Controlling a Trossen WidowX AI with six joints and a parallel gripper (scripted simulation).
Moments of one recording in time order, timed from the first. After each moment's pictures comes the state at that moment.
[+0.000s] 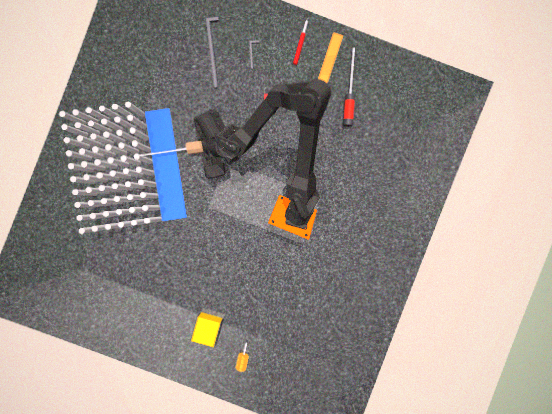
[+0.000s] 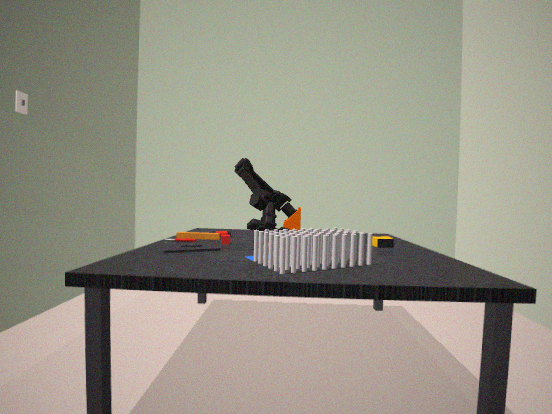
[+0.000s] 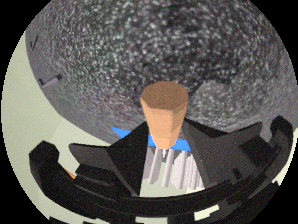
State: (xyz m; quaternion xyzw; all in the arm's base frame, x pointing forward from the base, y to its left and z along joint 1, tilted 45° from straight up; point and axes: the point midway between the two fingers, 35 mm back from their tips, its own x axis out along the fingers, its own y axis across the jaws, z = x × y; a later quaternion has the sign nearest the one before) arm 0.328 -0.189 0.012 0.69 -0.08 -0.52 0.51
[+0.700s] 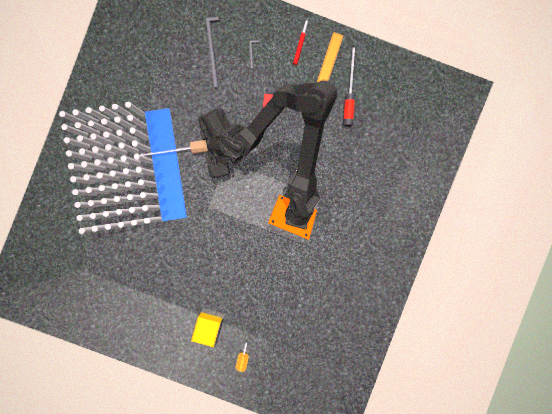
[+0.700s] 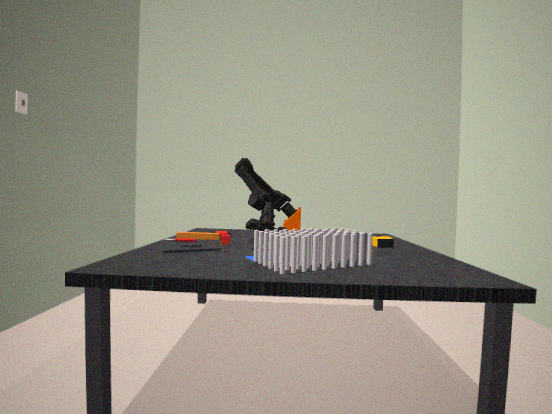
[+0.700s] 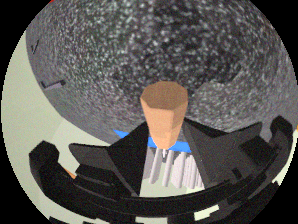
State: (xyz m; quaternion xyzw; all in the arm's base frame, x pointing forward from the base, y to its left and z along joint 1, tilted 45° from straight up) arm 0.316 -0.193 0.017 0.69 -0.08 -0.52 0.51
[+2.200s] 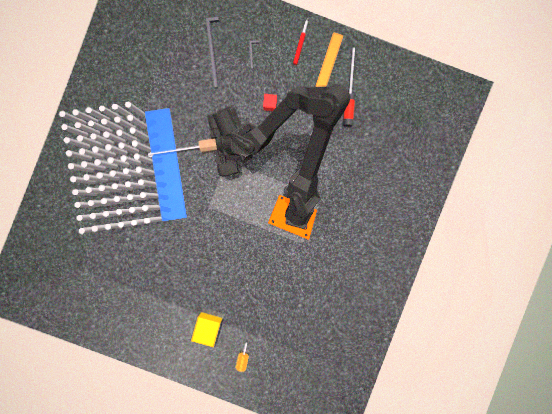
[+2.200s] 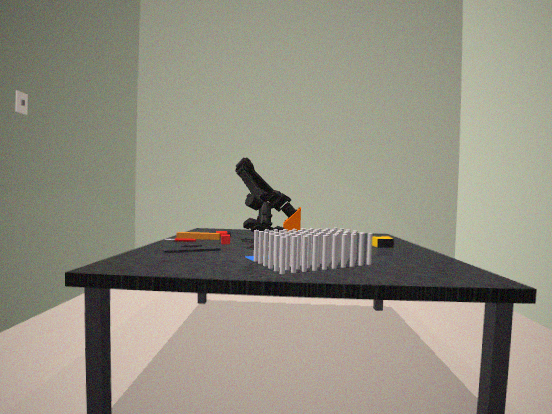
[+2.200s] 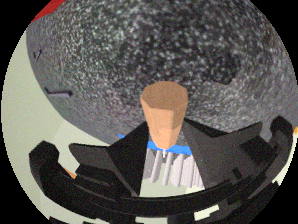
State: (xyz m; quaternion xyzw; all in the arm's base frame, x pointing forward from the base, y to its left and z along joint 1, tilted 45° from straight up) arm 0.290 -0.199 0.027 0.68 -0.08 -0.52 0.51
